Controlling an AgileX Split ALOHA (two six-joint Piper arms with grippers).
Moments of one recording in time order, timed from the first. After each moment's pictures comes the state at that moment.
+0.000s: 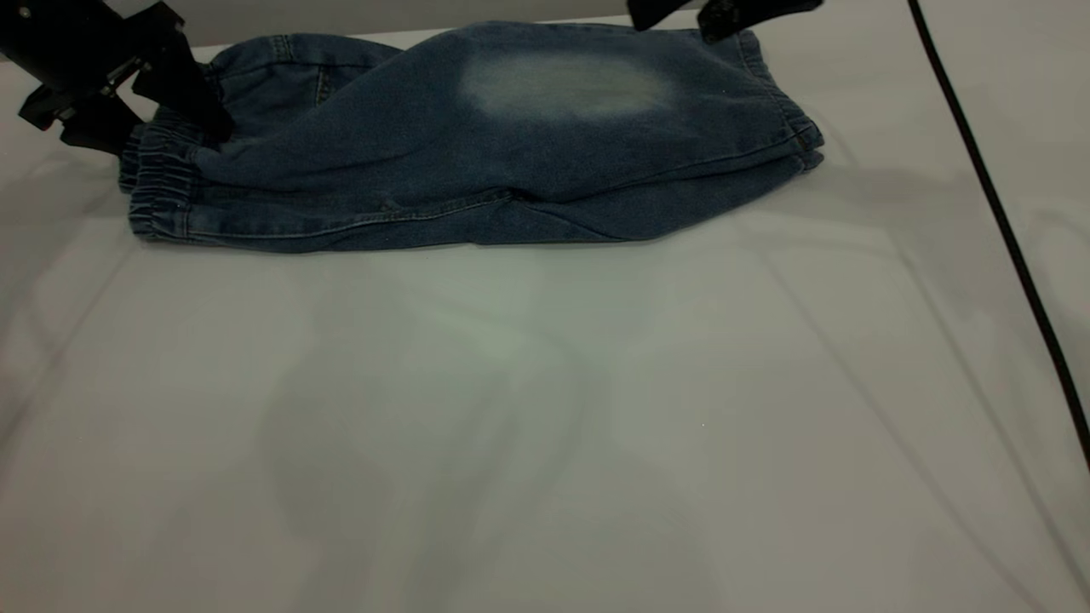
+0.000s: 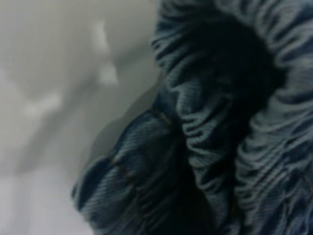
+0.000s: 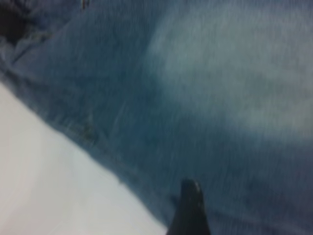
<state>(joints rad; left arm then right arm) 0.18 2.43 -1.78 -0.60 1.01 0.53 0.23 2.18 -1.50 1.02 0.64 -0.94</state>
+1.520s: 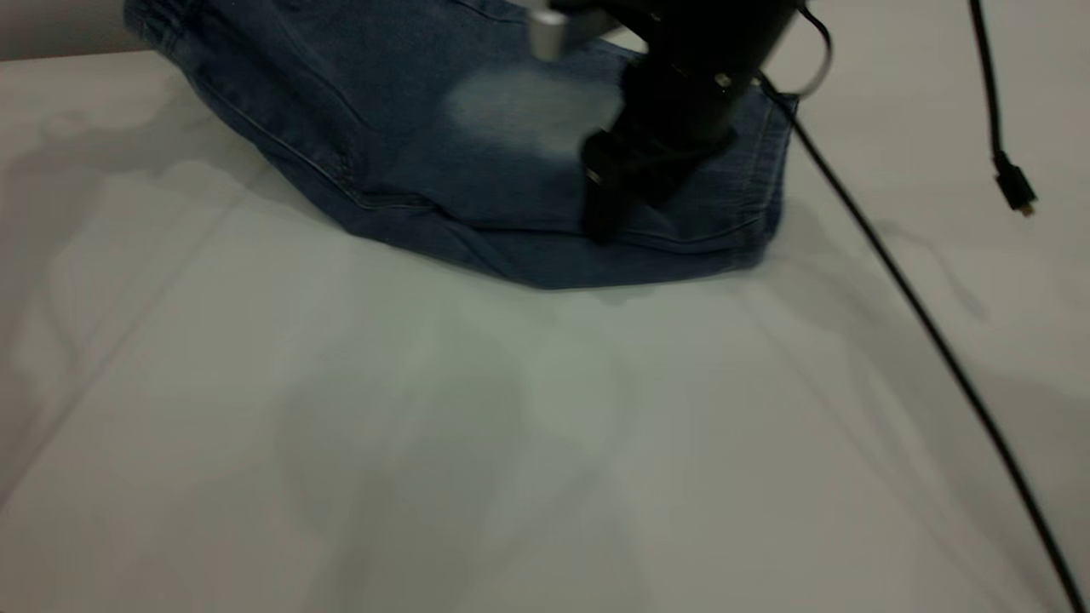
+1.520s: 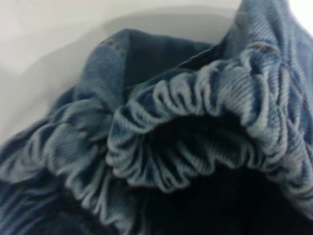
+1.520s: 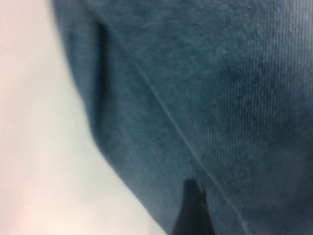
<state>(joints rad) 0.14 2.43 -2.16 -0.76 1.22 0.54 0.45 2.32 -1.58 0.47 0.63 -0.73</state>
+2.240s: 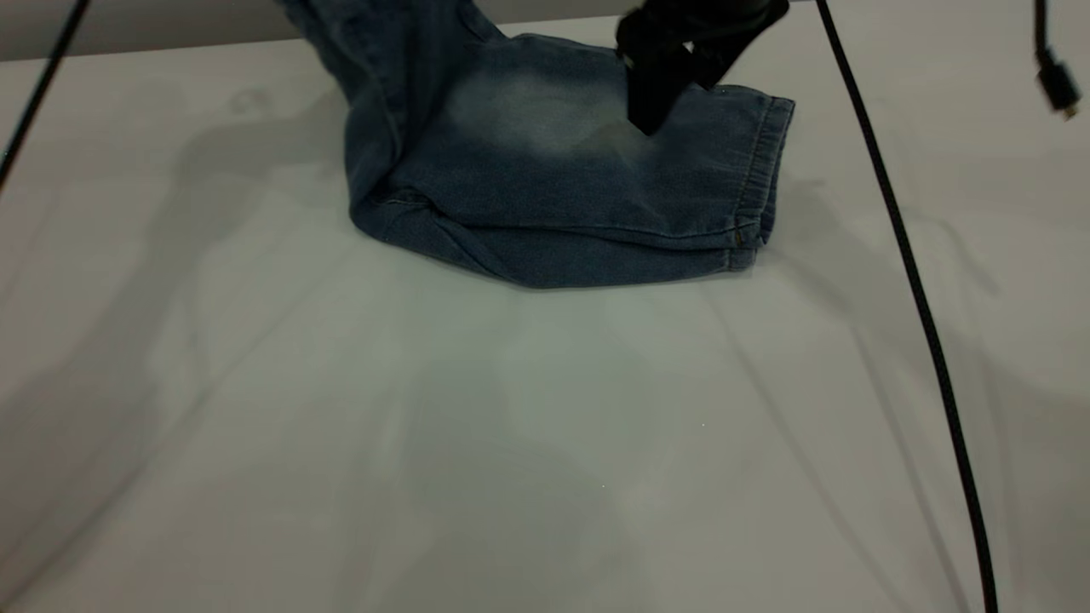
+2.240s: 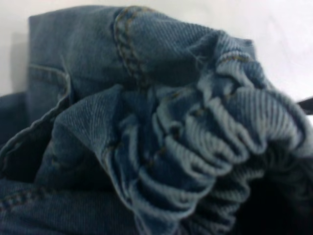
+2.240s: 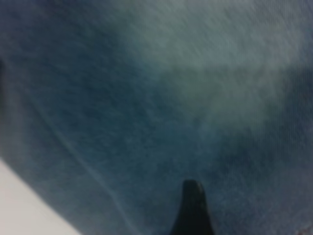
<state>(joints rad) -0.13 2.43 -2.24 -0.76 1.22 0.55 0.42 2.27 -1.67 0.12 0.70 -0.45</state>
